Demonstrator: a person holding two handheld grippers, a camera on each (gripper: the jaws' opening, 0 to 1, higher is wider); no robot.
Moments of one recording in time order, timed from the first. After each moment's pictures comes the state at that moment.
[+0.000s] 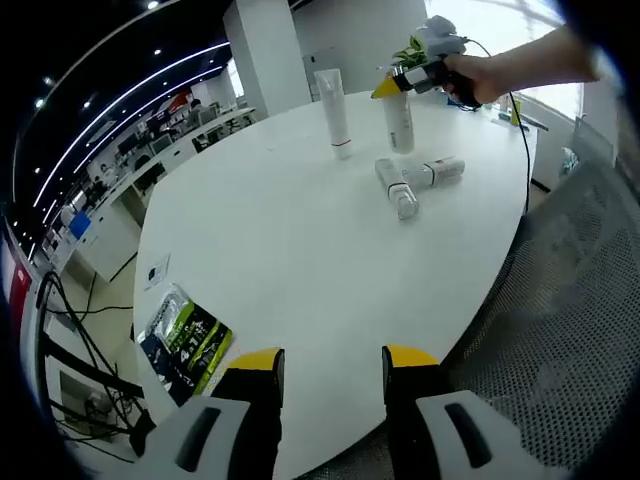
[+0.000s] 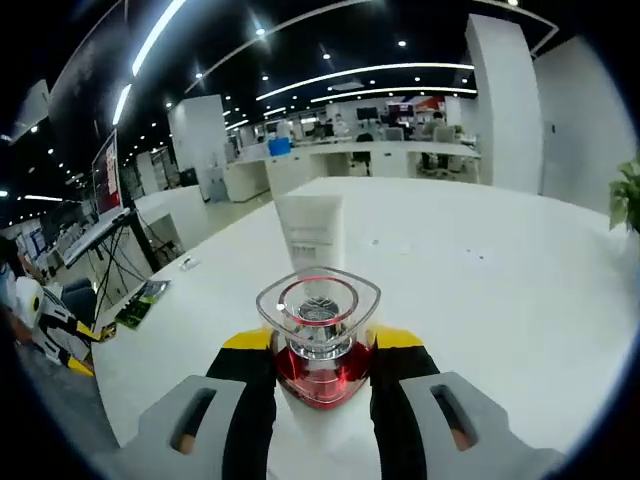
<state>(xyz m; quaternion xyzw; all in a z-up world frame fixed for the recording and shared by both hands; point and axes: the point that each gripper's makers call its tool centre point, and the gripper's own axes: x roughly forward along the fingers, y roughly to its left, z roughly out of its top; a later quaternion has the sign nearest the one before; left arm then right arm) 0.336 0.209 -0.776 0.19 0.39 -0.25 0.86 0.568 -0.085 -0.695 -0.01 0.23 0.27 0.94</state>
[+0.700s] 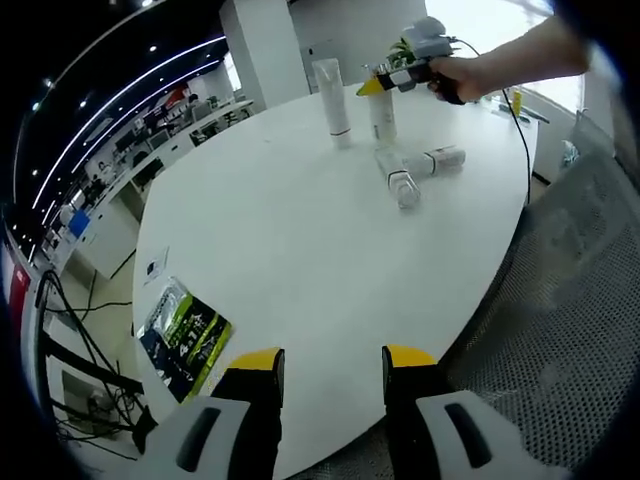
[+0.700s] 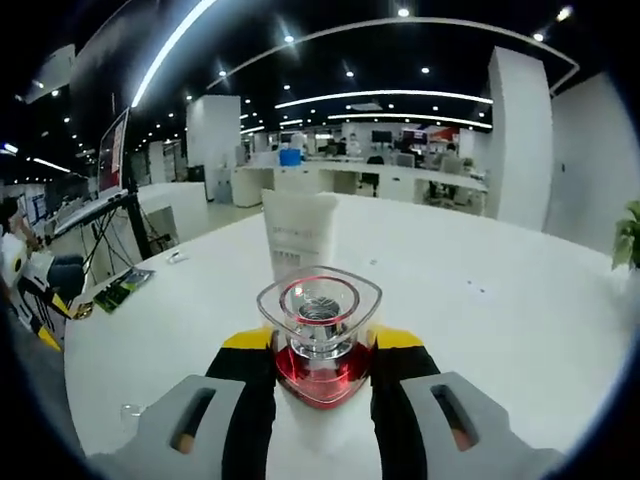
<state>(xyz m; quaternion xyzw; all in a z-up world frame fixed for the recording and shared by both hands) 0.334 0.213 -0.781 0.19 0.40 -0.25 0.86 0.592 -0.089 -0.704 -0.04 0.17 0.27 0.95</state>
